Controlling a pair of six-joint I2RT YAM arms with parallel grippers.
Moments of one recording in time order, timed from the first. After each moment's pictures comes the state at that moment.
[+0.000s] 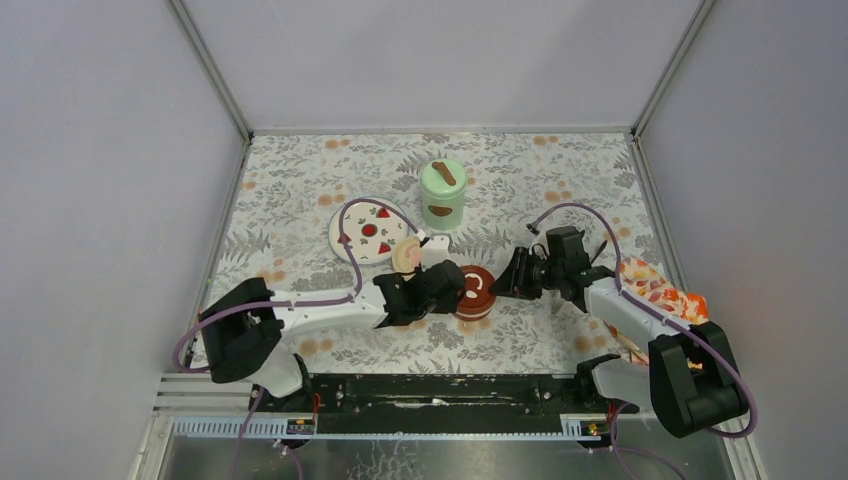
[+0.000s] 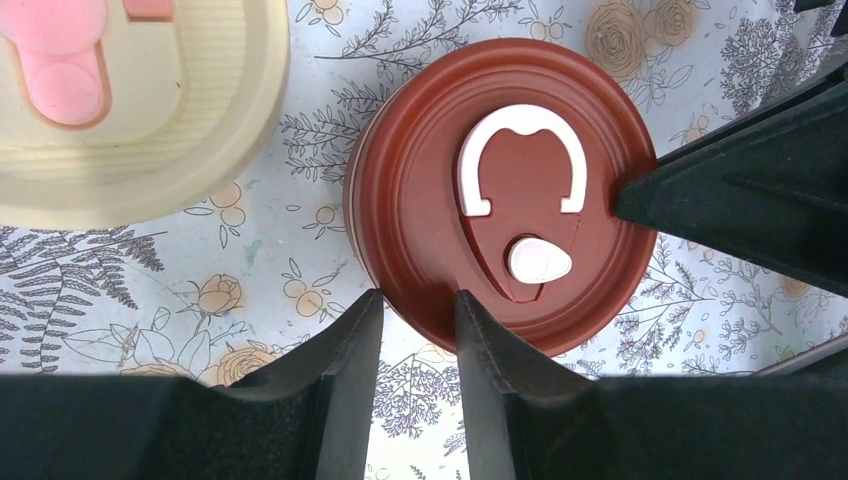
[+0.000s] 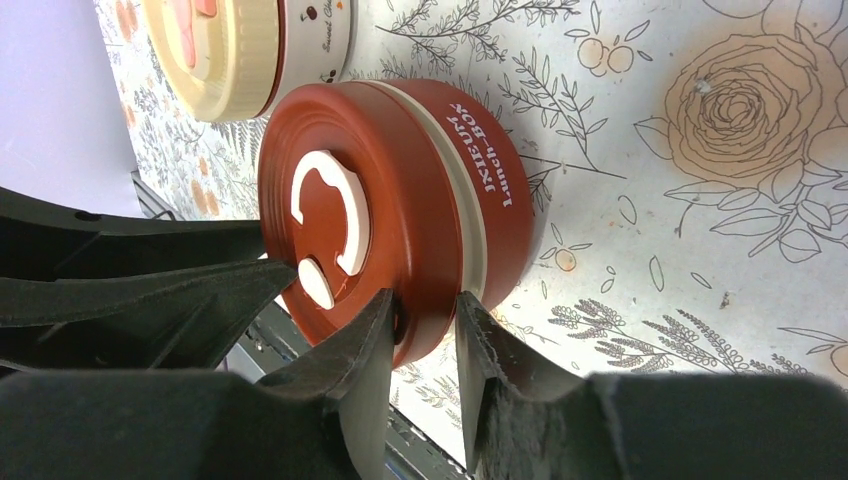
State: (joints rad) left arm -1.10 1.53 0.90 -0.25 -0.37 -0.90; right arm 0.31 1.20 0.50 -0.17 -0.56 0.60
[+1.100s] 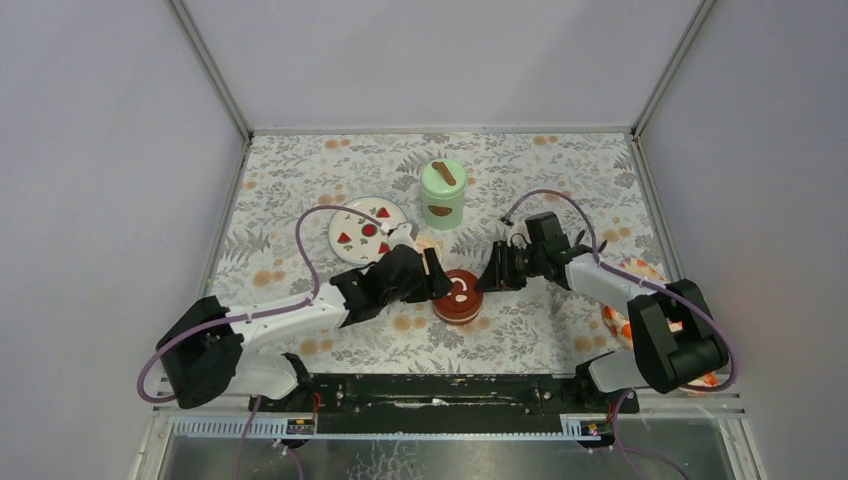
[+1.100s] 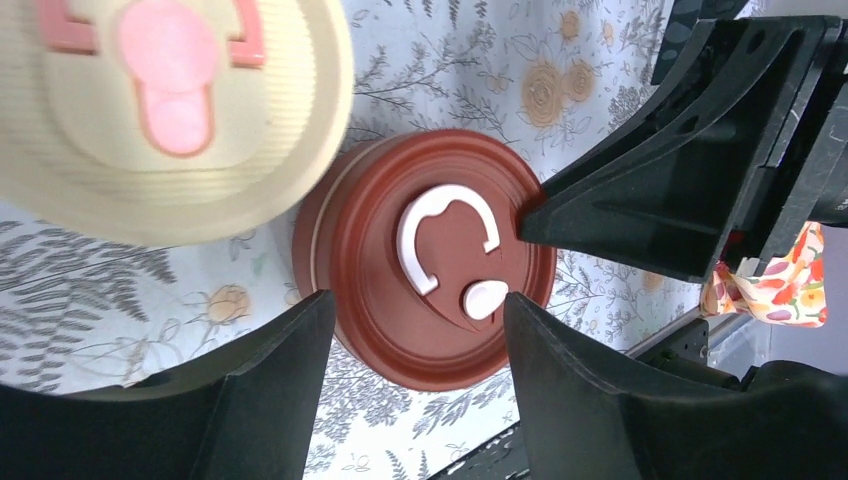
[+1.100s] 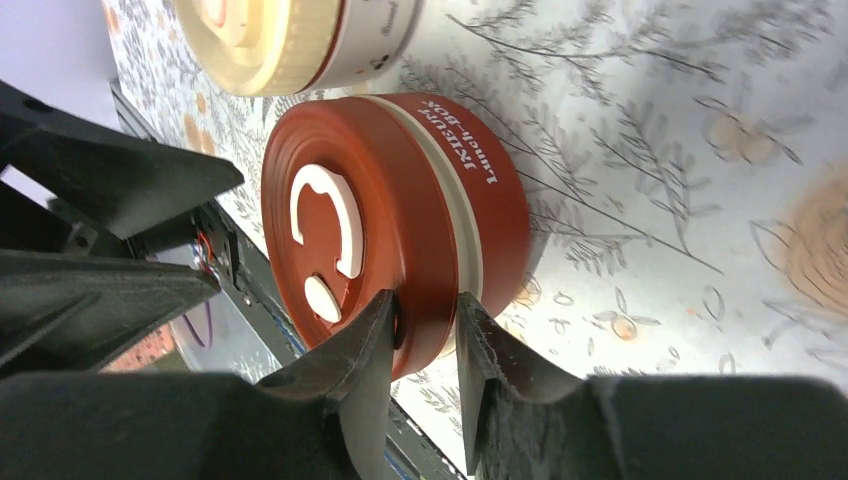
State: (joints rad) left arm -0.94 1.34 0.72 -0.06 -0.15 -0.94; right arm 0.36 1.38 0.63 -0.18 -0.65 0.49
